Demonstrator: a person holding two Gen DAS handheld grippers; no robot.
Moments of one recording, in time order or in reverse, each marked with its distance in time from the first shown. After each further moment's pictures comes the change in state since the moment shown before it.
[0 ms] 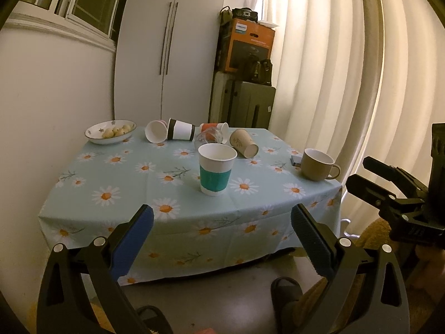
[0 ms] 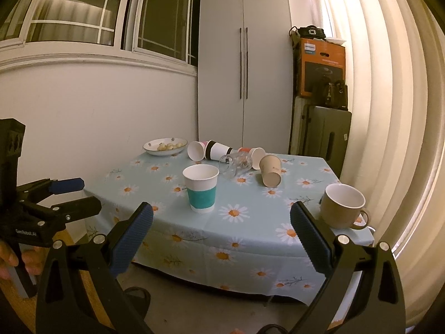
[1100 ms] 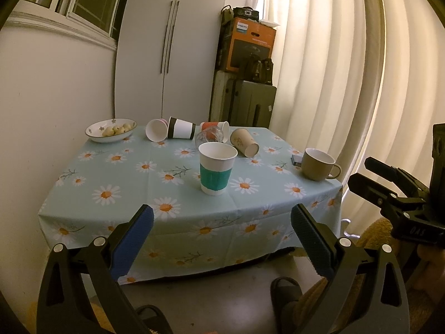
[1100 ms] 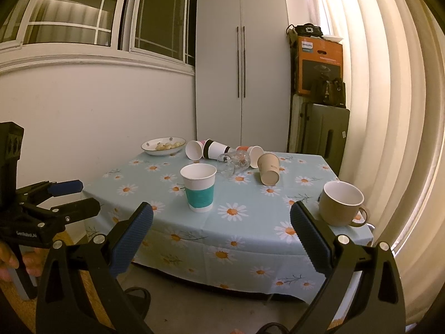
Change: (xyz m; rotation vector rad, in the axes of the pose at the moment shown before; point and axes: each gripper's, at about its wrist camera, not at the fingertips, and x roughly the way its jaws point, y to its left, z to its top) left arm 0.001 0.001 -0.002 -0.002 0.000 0.001; right arm 0.002 -0.001 -0.003 0.013 0.004 -0.005
